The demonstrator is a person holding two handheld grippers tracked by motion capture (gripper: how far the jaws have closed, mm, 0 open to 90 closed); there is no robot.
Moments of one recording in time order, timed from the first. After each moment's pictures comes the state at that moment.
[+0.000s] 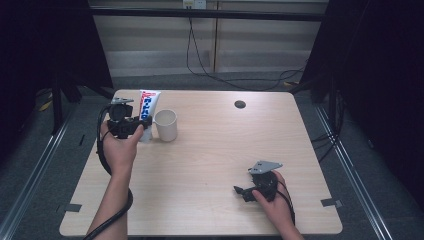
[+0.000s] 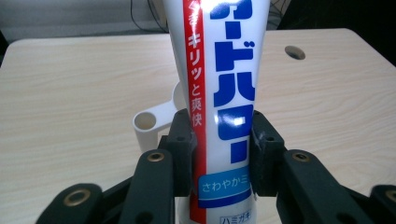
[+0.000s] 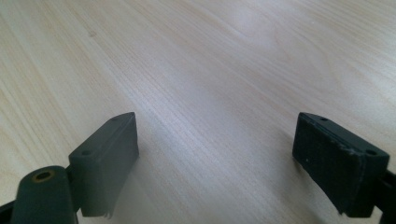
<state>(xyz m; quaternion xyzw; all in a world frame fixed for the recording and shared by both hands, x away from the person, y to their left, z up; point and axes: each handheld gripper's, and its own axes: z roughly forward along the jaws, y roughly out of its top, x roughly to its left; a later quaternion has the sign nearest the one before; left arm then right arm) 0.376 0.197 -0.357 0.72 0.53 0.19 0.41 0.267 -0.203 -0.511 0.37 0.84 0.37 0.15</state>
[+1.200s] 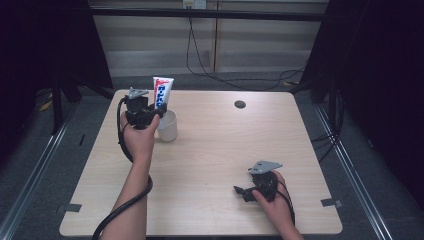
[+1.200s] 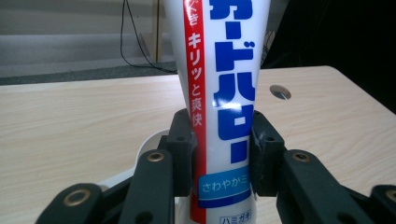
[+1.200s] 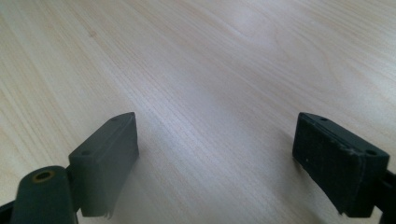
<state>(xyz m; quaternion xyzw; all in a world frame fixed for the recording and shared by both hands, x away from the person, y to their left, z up) 0.409 0.164 -0.366 0.69 0.50 0.21 0.47 0.267 -0.203 -0.511 0.37 0.84 0.37 0.15</state>
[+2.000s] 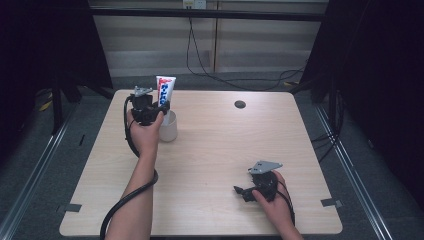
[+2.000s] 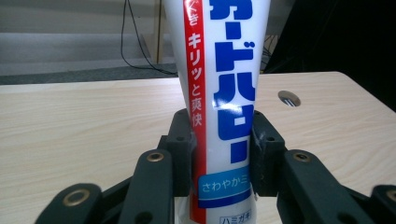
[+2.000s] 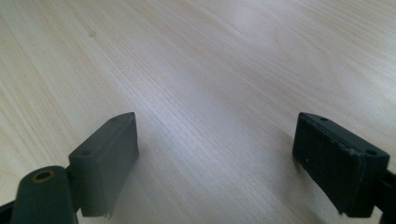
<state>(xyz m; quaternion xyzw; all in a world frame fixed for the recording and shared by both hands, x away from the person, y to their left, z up) 0.434 0.157 -0.384 0.69 0.51 0.22 0.47 0.266 -0.203 -0.511 0.37 0.84 0.37 0.15</state>
